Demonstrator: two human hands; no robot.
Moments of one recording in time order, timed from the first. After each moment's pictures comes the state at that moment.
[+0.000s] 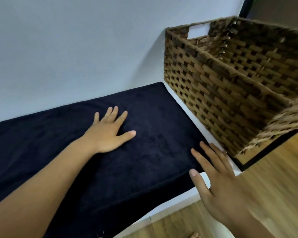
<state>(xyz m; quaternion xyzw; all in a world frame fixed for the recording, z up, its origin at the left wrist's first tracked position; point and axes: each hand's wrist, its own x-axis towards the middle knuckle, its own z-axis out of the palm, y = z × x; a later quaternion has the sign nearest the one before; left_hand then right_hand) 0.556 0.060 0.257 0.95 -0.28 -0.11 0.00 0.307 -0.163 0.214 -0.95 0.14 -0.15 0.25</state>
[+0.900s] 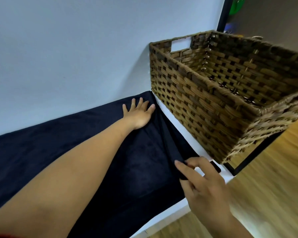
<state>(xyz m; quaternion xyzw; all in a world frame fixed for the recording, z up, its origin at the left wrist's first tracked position) 0.603 -0.094 0.254 0.94 -0.26 -0.14 0.15 0.324 -0.156 0.222 -0.91 0.09 -0.36 0.20</state>
